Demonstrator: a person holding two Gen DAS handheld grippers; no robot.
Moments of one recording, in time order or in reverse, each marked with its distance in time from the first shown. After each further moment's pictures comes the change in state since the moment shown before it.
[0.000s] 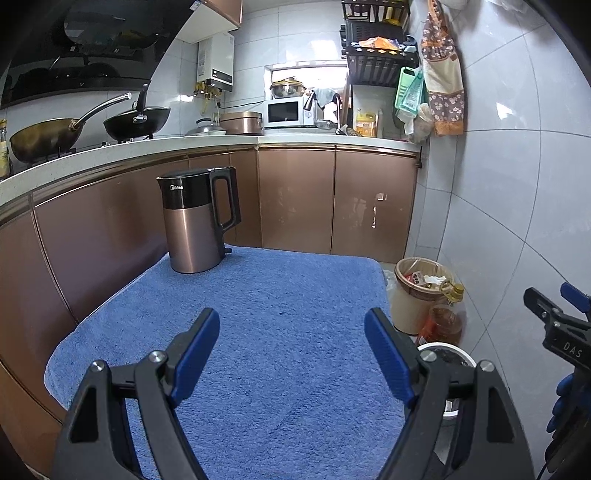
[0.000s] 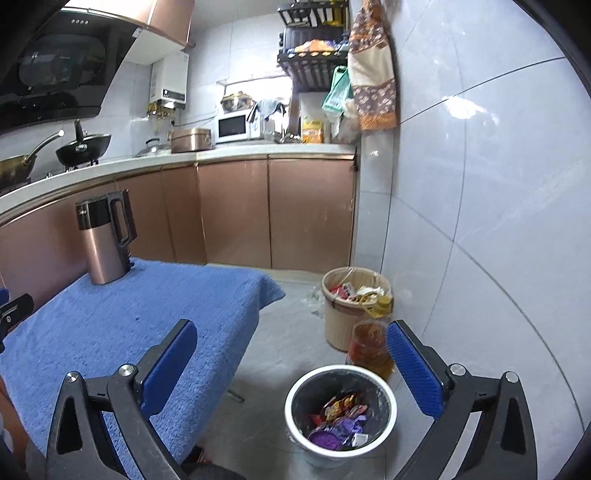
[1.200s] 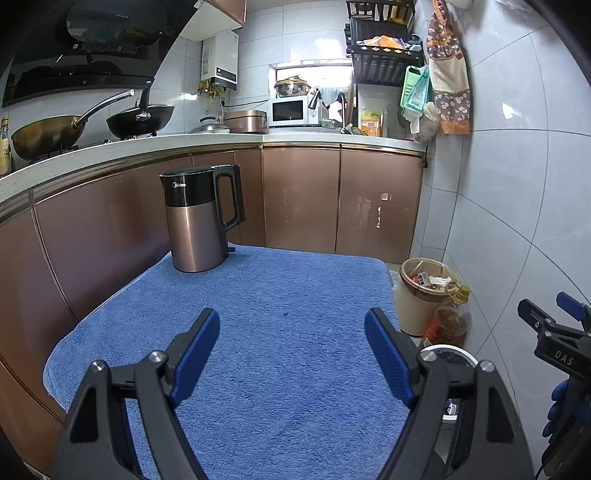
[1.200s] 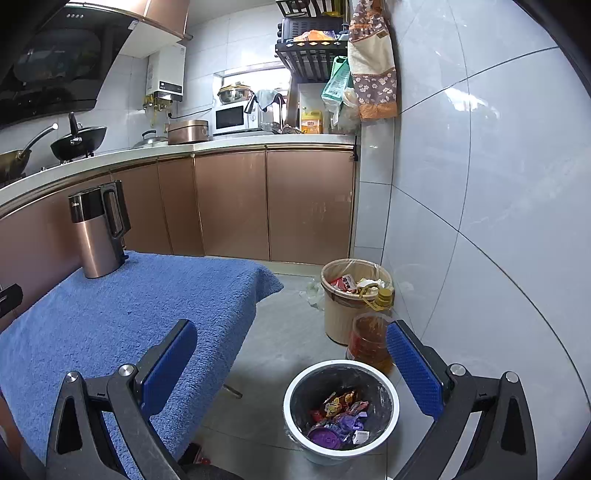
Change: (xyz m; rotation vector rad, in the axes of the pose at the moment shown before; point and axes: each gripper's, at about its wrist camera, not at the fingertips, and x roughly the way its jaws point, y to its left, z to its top) left arm 0.010 -0.001 0.001 -0.002 0.002 0.016; right arm 0.025 0.000 -0.006 -0.003 0.050 0.004
